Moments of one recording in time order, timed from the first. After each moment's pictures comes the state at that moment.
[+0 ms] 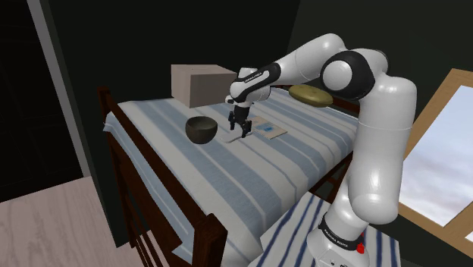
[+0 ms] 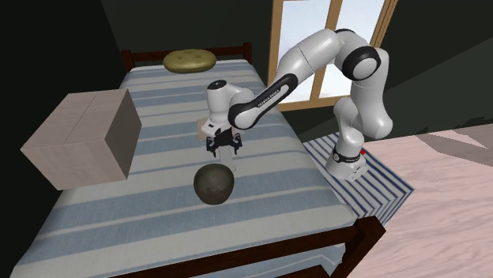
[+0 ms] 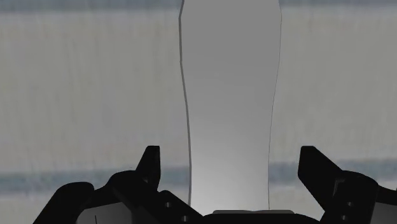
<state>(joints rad) 0.12 0.27 -0.43 -1.98 0.15 2.20 -1.72</state>
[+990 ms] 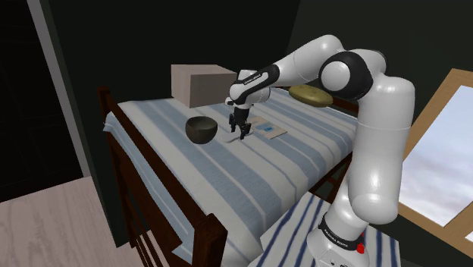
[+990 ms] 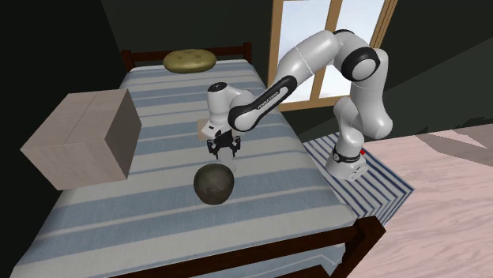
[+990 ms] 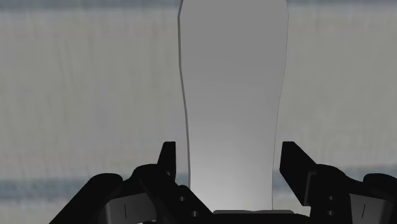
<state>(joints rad) 0.12 0.29 -0.43 -1.99 0.16 2.22 -1.72</state>
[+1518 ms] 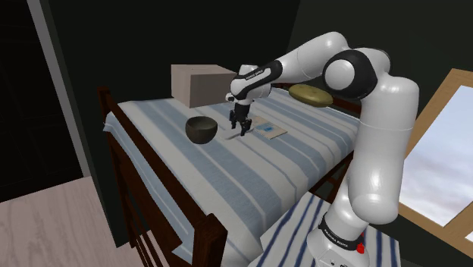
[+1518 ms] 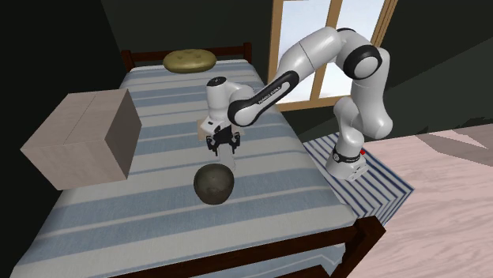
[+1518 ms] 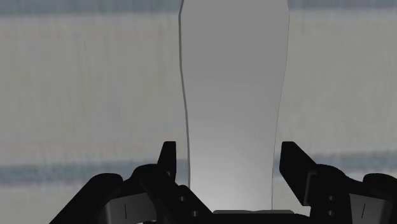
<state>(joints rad) 0.13 0.26 -0.44 -1.97 0.14 2.18 -1.71</state>
